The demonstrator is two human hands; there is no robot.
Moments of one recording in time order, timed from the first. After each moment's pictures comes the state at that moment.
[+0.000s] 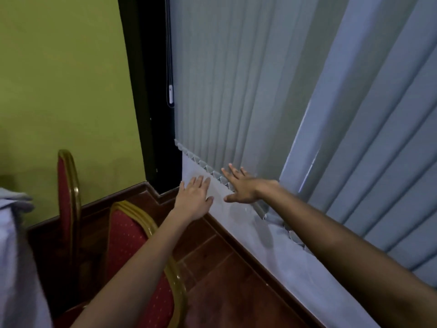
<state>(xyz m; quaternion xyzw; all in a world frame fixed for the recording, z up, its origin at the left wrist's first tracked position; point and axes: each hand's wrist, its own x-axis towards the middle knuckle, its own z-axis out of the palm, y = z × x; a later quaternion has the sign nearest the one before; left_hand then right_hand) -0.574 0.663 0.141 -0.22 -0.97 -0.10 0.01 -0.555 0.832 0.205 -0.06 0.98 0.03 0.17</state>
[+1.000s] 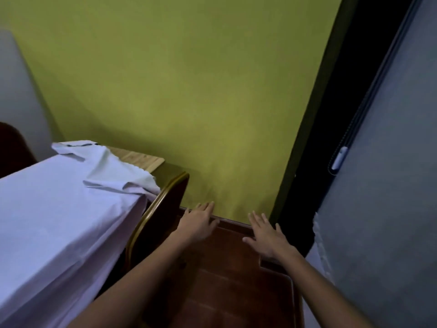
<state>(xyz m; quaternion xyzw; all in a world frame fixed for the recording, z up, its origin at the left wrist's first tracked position) -0.826 0.543 0.130 0.25 -0.96 -0.13 0.01 -0.961 0.706 0.120 -0.43 0.89 0.04 0.15</state>
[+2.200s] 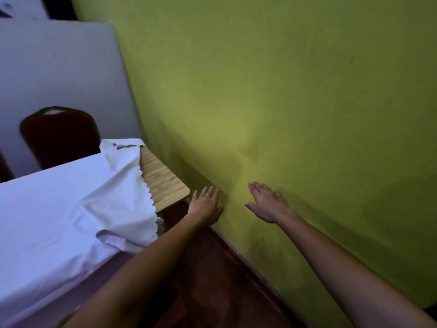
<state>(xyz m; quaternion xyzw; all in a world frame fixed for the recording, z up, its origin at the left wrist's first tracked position) -1.165 0.171 0.090 0.52 -0.85 -0.07 -0.04 -1.355 0.224 0.120 -0.69 0.72 0.04 0.05</state>
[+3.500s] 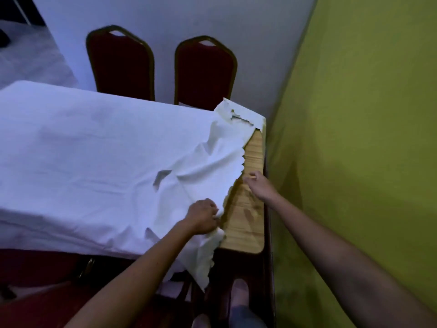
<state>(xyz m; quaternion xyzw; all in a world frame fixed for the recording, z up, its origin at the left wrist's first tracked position) -1.002 -0.028 0.004 0.78 -0.58 -0.24 0.01 -1.125 -0.193 0.025 -0.72 0.53 -0.05 0.45</state>
